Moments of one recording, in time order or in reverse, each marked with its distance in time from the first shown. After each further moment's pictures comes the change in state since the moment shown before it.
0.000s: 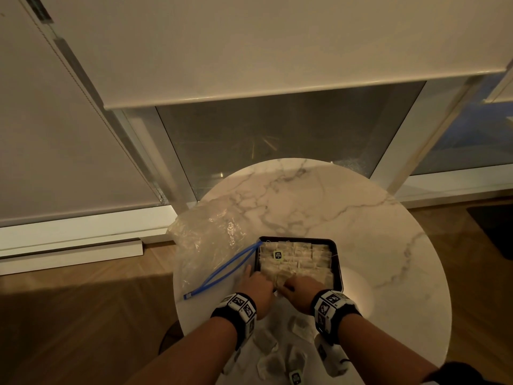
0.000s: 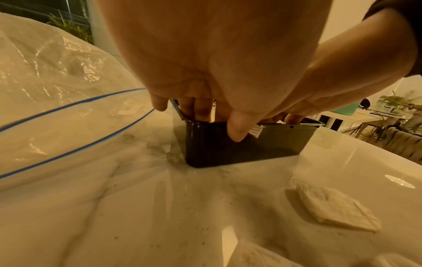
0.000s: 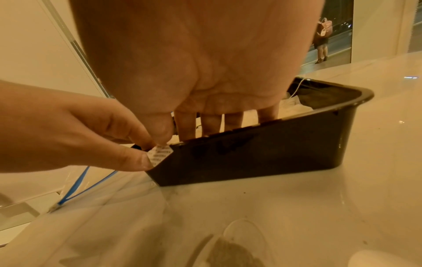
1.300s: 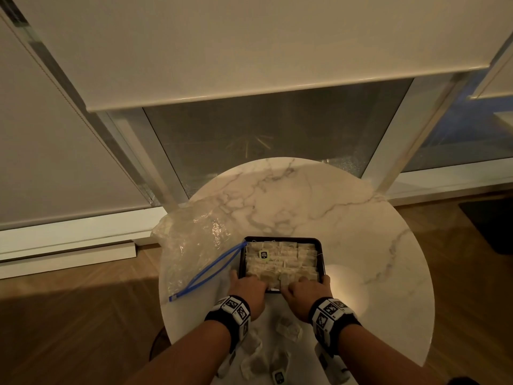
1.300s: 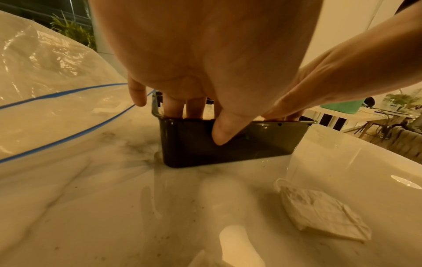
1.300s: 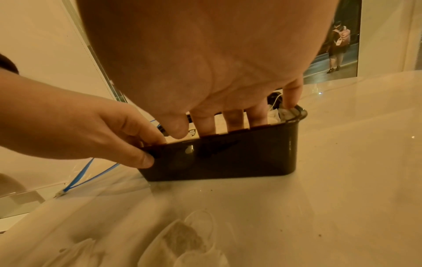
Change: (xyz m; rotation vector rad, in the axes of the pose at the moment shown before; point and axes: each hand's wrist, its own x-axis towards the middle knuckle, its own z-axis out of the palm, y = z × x) left_hand 0.004 0.029 -0.006 -0.024 -0.037 -0.135; right_hand -0.027 0.034 -0.001 -0.315 0.062 0.073
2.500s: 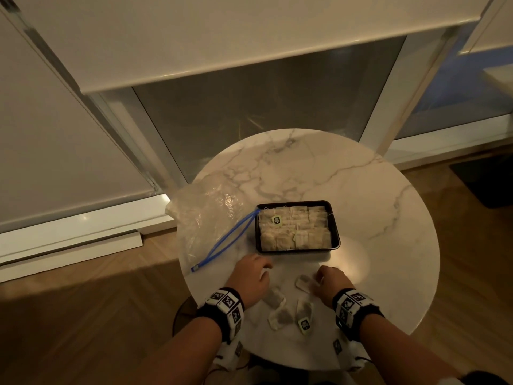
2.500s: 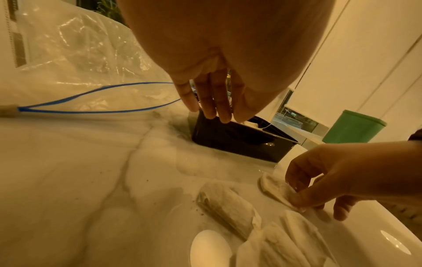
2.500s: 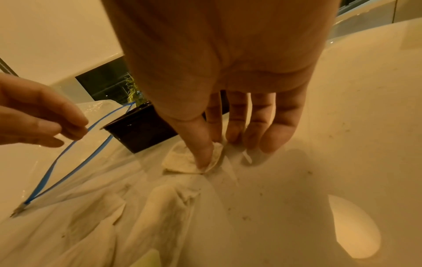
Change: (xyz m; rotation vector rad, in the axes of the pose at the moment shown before) left_hand -0.069 -0.046 0.036 -0.530 0.340 0.195; right_hand -0.048 -0.011 0.068 0.565 0.048 0.317
